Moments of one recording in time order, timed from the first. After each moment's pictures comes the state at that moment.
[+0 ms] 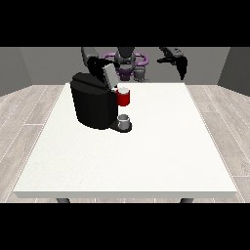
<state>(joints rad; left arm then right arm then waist) -0.25 0.11 0.18 -1.37 0.03 -0.20 -0.08 -0.66 -0.15 -0.08 -1.05 0.03 0.06 -0.10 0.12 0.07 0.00</state>
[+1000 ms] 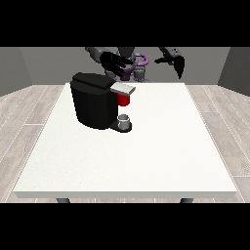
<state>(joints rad) -0.27 0.09 0.13 -1.35 0.02 -0.16 -0.14 -0.81 -0.09 -0.02 -0.98 0.13 0.03 -0.06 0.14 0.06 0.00</state>
